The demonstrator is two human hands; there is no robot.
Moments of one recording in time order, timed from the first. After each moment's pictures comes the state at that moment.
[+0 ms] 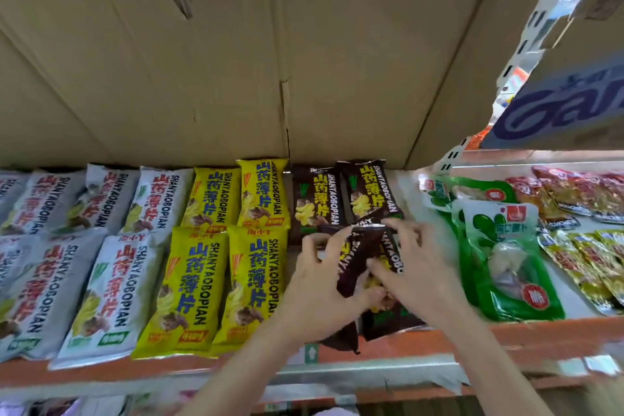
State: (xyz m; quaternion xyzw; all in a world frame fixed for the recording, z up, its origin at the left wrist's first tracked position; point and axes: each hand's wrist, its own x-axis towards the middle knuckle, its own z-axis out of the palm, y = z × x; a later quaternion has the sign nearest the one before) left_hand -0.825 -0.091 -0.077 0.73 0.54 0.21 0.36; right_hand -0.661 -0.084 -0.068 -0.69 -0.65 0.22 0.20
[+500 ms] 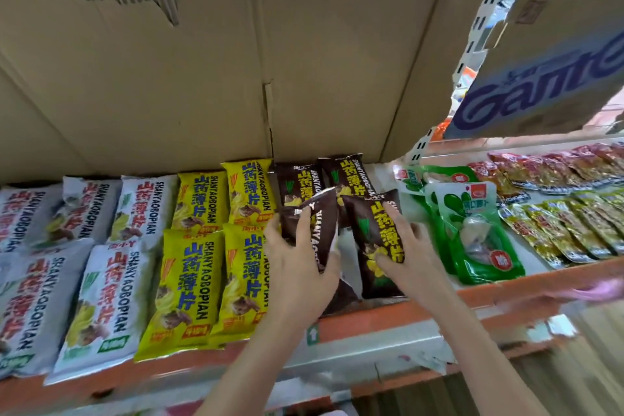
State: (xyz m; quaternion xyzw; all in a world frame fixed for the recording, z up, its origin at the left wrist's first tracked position) left_hand -0.833 -0.099 -0.083 0.69 0.61 0.31 0.22; right_hand -0.657 -0.111 -0.077 -0.71 -0.62 0.23 0.25
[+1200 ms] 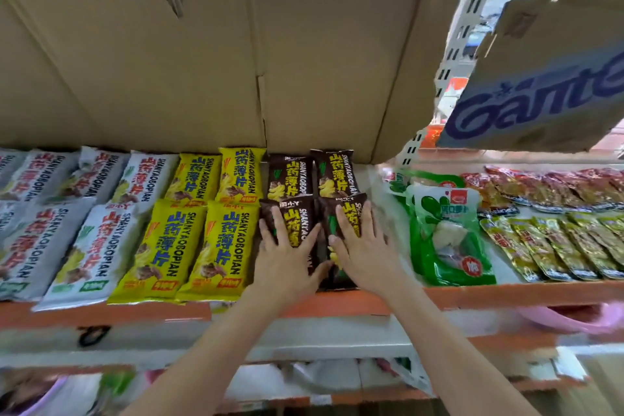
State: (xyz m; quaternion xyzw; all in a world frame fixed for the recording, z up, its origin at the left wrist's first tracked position) left_hand -0.800 -0.103 -0.123 0.76 0.64 -0.01 0.08; right_hand -0.649 -0.098 -0.101 -0.68 -0.73 0.12 0.01
